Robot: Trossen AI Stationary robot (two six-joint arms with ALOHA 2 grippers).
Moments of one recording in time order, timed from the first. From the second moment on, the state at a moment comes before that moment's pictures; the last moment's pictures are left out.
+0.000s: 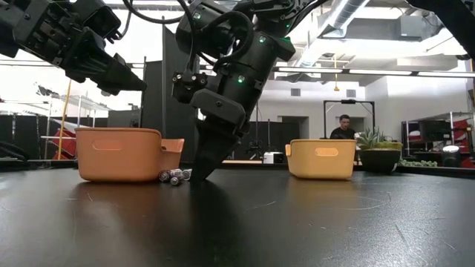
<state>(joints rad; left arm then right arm) -0.26 0.88 0.31 0.23 -0.25 -0.11 0.09 2.24 1.66 -0.53 0.05 0.11</state>
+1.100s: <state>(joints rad) -0.26 0.88 0.31 0.23 -0.25 -0.12 0.12 2.24 1.97 -0.69 0.09 0.05</state>
